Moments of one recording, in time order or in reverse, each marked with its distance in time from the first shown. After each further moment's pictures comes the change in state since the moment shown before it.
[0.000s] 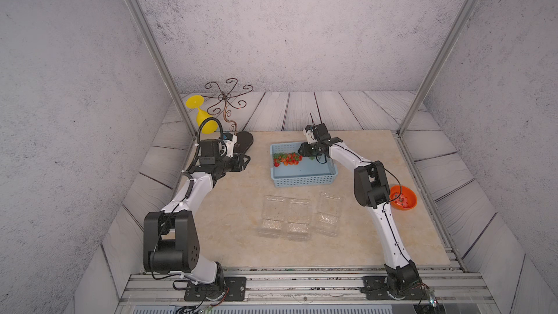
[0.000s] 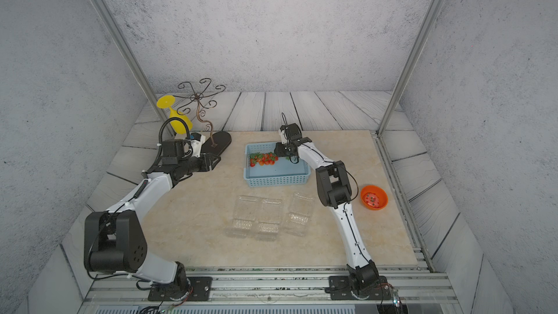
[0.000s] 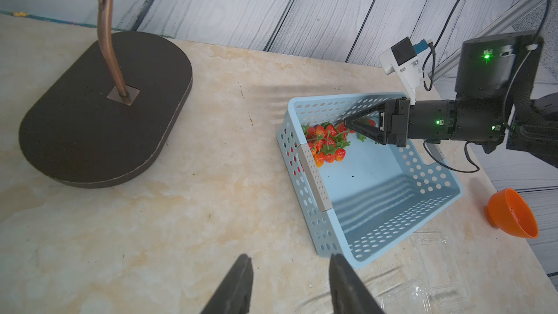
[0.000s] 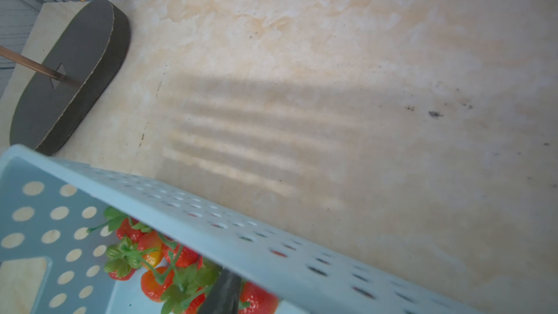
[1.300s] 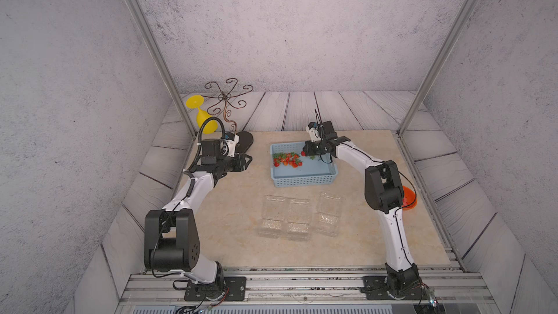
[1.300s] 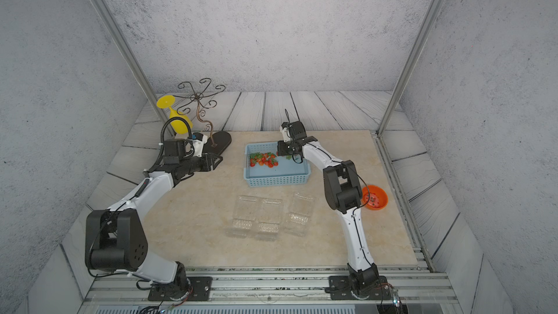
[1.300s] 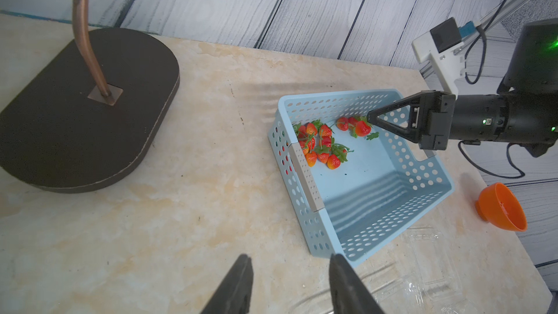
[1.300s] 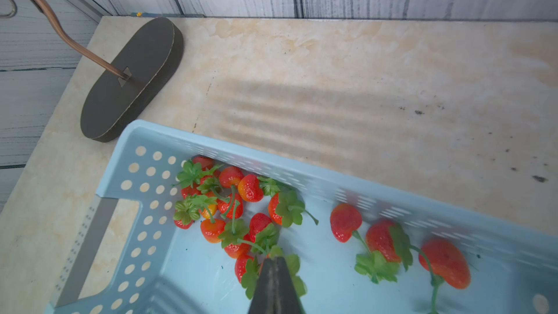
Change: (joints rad) left arm -0.013 0.012 0.008 0.000 0.021 -0.001; right arm 0.000 -0.237 -0.250 0.066 -0.024 -0.042
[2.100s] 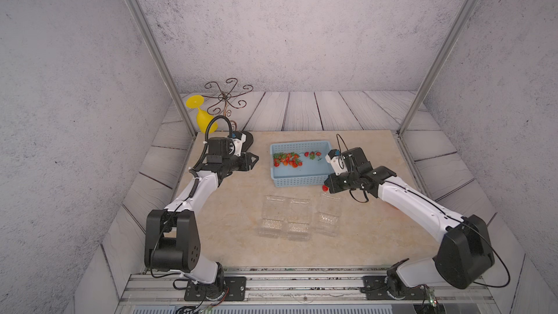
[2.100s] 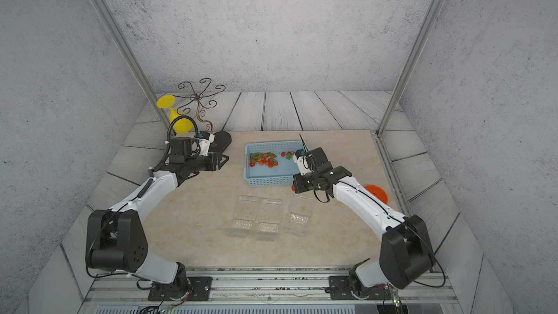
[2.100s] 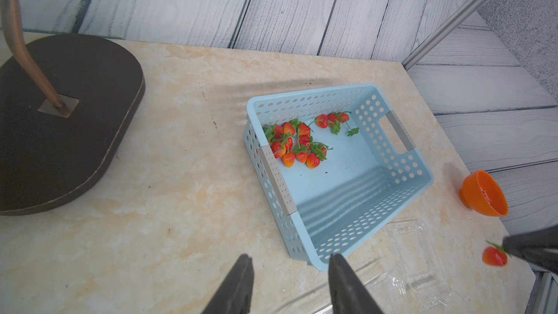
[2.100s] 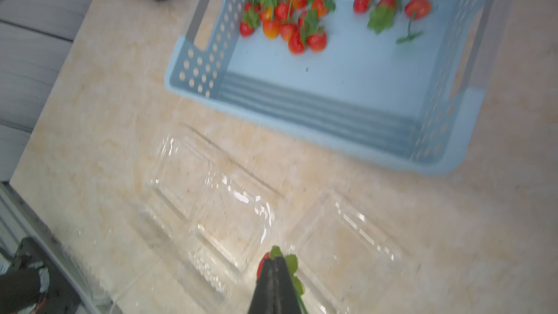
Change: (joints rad) left arm -0.069 -0.003 0.017 -0.006 0.001 -0.006; right arm 0.101 -0.943 -0.905 -0.185 0.060 0.003
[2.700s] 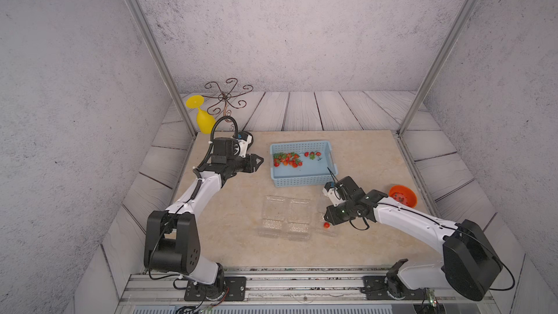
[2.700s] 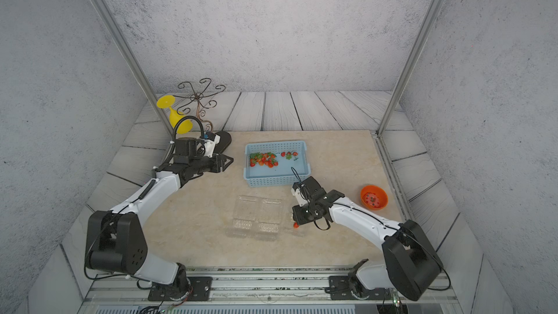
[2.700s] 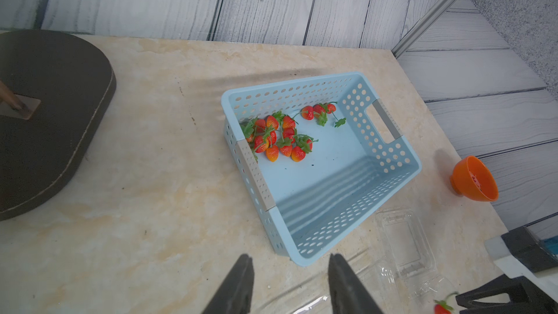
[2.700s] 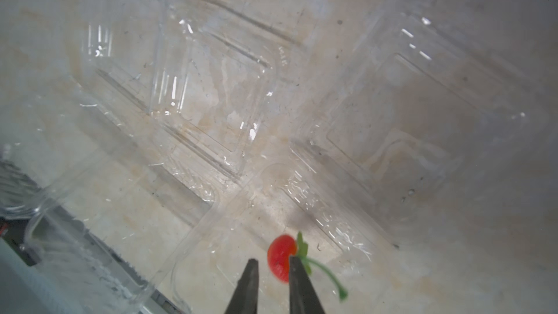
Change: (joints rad) left arm -0.048 -0.013 0.001 -0.019 -0.012 0.008; right arm 0.125 -0.011 -0.242 0.019 0.016 0.102
